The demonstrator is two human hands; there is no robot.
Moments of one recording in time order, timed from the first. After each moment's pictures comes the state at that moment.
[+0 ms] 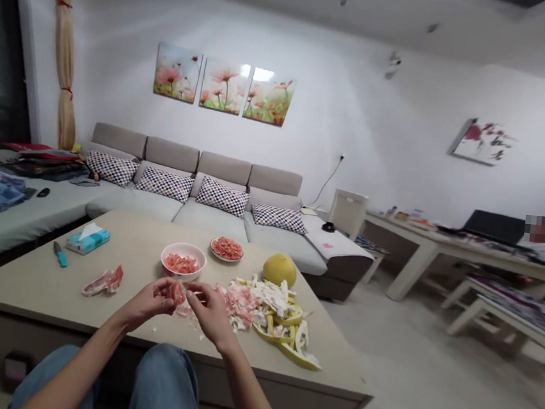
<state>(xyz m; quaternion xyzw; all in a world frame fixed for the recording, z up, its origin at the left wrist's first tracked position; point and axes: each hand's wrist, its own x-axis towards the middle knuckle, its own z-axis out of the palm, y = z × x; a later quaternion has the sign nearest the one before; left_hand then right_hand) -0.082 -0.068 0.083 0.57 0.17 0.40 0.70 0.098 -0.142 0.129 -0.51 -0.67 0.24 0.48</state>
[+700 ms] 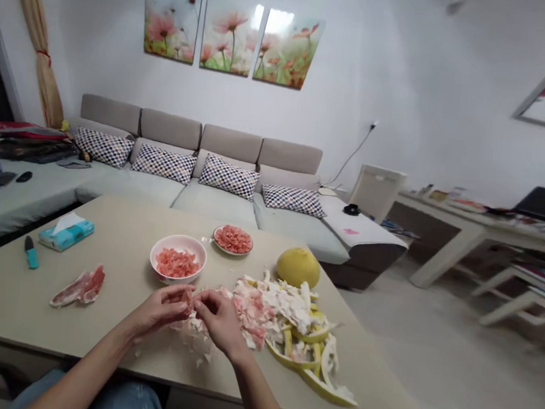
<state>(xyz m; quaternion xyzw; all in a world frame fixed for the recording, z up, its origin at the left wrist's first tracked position) -0.014 -0.009 0.053 0.46 0.22 0.36 0.78 0.159 -0.064 0.083 -0.51 -0.61 0.37 0.48</state>
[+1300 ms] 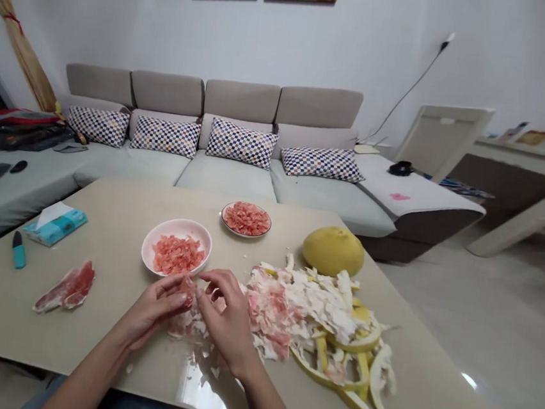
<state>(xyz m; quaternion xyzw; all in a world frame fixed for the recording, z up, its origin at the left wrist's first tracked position) 0.012 0.020 0.046 0.39 0.32 0.39 0.77 0.183 -0.024 0.063 -0.52 -0.63 0.22 0.54</state>
